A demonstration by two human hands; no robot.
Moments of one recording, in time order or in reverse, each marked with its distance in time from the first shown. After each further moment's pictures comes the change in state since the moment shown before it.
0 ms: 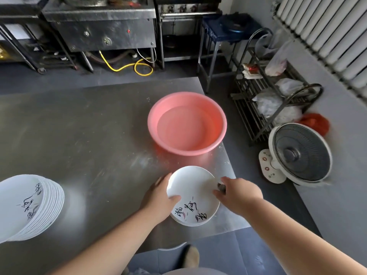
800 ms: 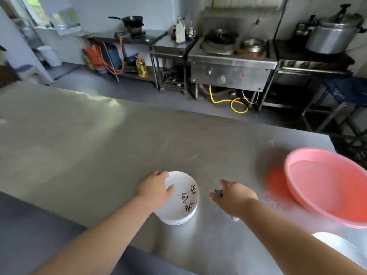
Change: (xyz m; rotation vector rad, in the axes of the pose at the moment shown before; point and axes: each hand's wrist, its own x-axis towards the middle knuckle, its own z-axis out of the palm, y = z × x) left_hand -0.117 -0.256 -0.336 0.405 0.398 -0.294; right_hand 0.004 -0.446 -0.030 -0.060 -0.124 -0.451
